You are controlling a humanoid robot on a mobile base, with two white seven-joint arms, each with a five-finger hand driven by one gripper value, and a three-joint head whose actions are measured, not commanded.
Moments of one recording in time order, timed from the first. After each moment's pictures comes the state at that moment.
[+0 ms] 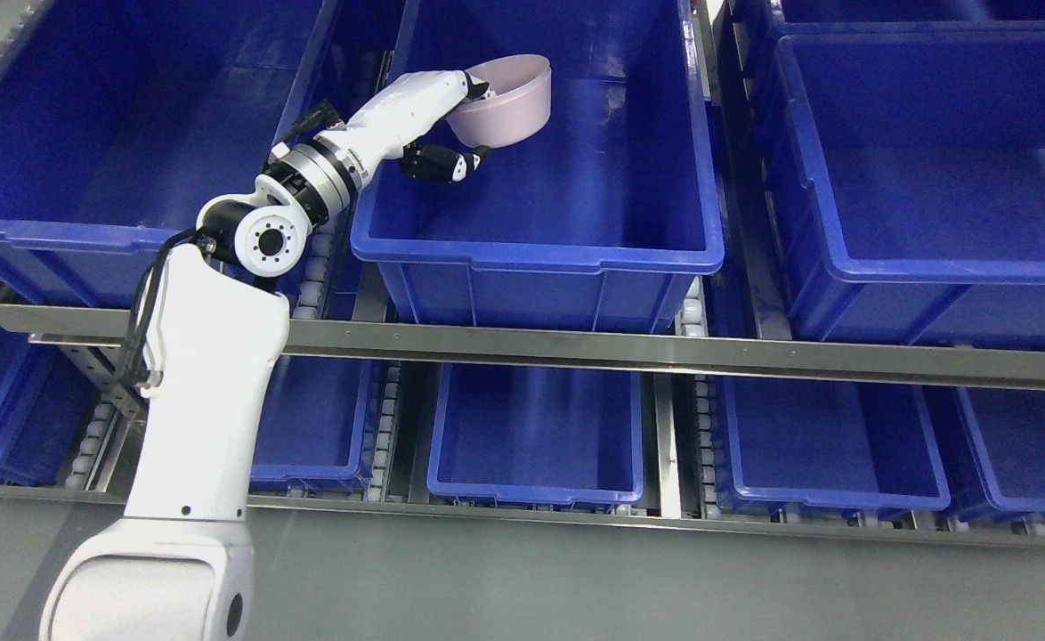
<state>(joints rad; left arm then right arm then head) -1.00 0.00 0.01 -1.05 -0.88 -0.43 -0.51 0.05 0.00 0.00 -0.05 0.00 -0.19 0.00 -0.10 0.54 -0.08</state>
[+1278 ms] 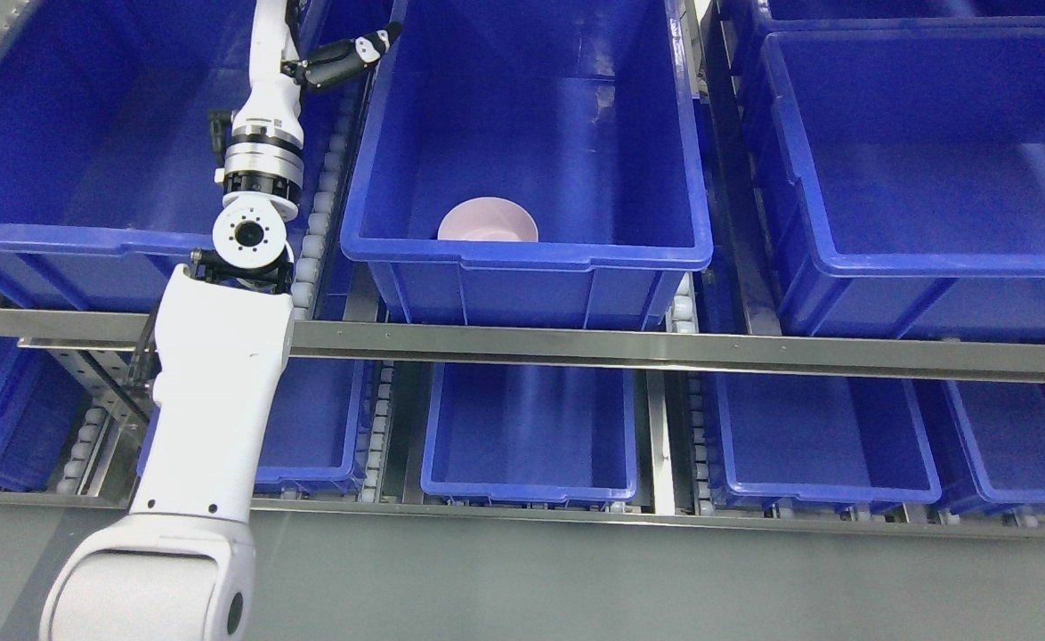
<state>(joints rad) -0.98 0.00 0.00 -0.99 -0.11 -0.16 0.12 0.05 0.00 0.00 -0.05 0.00 -0.19 0.00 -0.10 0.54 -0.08</state>
